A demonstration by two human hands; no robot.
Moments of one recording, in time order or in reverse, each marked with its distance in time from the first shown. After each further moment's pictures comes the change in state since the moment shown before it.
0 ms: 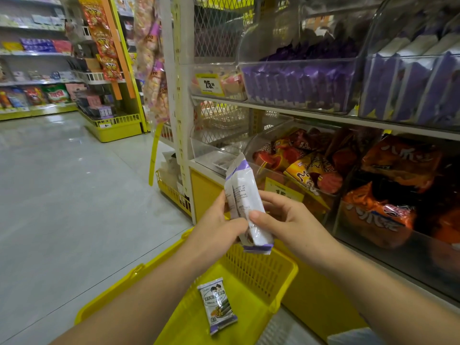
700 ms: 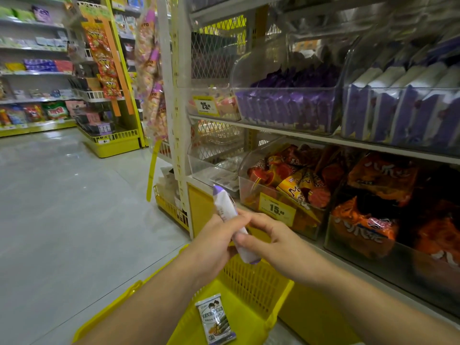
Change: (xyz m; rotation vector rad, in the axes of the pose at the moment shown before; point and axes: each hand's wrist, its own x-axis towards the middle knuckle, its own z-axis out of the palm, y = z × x) left_hand 0.000 0.023 0.010 -0.347 0.034 -0.160; right_hand -0.006 -0.014 0.006 -0.278 -0.106 -0.024
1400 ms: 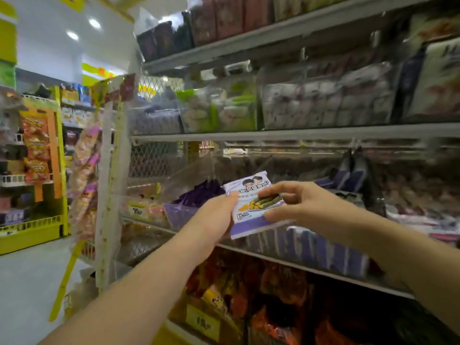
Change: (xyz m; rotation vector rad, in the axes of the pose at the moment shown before) left_hand 0.059 0.172 0.177 0.279 -0.151 0.302; right_hand -0.032 -0.197 -0.217 -0.228 0.315 0.017
